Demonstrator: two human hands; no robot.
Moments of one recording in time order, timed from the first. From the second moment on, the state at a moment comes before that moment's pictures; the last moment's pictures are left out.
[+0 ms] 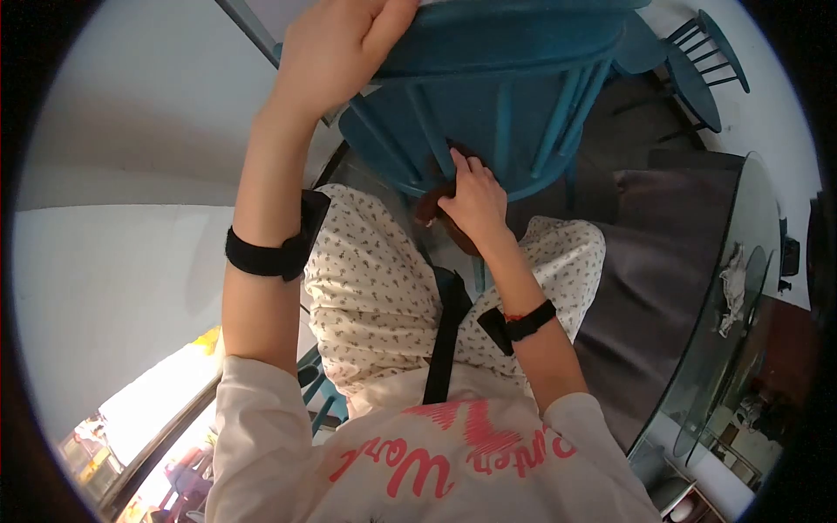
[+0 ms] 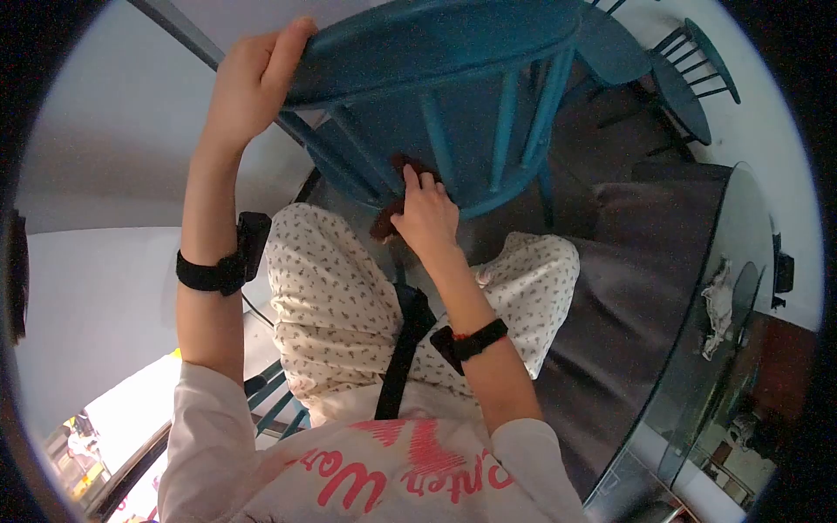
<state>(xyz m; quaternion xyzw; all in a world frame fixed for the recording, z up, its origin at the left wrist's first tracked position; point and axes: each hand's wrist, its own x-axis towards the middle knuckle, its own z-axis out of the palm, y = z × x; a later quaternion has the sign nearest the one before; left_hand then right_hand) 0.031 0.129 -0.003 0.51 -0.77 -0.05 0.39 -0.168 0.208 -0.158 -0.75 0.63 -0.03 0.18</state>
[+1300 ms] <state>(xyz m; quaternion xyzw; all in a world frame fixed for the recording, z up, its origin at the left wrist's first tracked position) -0.007 0.152 0.010 0.49 -0.78 -0.06 0.38 -0.176 0.236 -0.167 -0.65 0.62 -0.37 0.23</state>
